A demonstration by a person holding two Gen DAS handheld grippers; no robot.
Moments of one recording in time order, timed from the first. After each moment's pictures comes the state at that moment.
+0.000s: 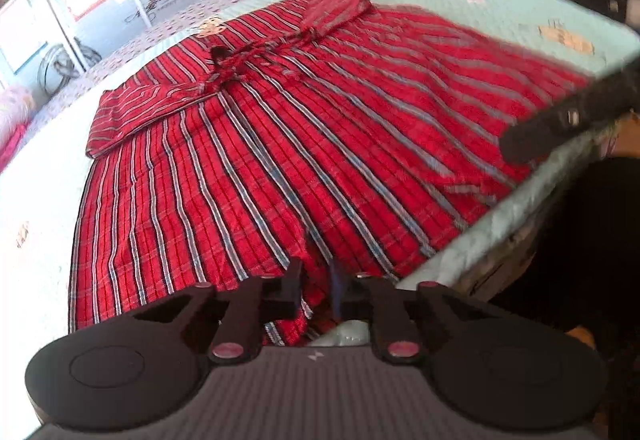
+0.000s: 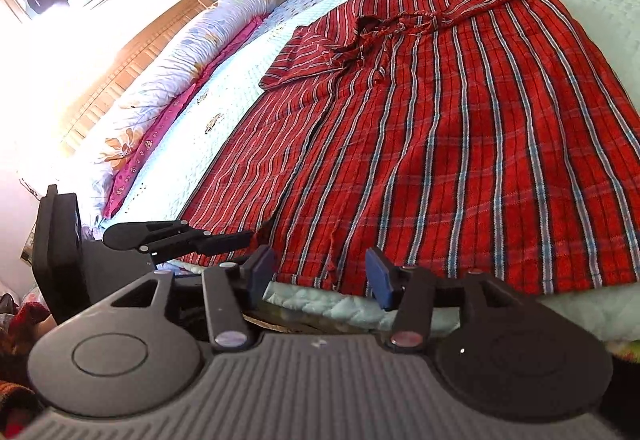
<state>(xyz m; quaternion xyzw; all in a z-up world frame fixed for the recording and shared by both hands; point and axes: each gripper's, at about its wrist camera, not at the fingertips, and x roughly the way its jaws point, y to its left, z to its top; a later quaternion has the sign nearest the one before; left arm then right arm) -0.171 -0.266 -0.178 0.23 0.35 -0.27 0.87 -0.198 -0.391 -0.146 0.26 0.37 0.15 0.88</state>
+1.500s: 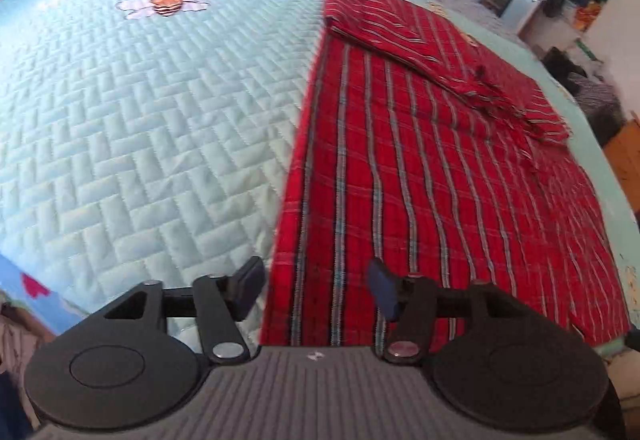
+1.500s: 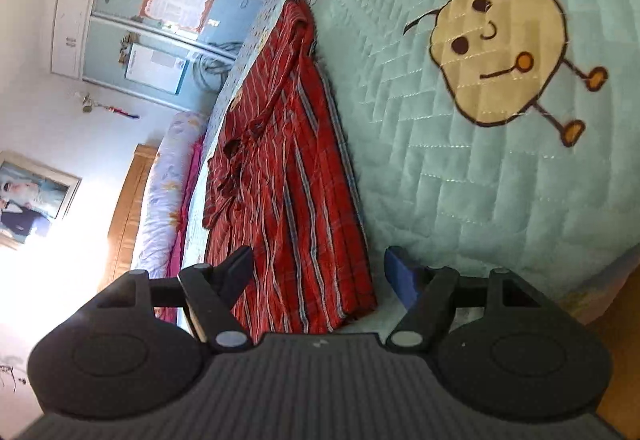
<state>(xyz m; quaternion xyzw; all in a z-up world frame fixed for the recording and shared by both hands) -0.094 -0.078 -0.181 -0.10 0.46 -0.11 0.87 -0.265 -0.587 -0.204 0.53 0.31 0.06 0.79</state>
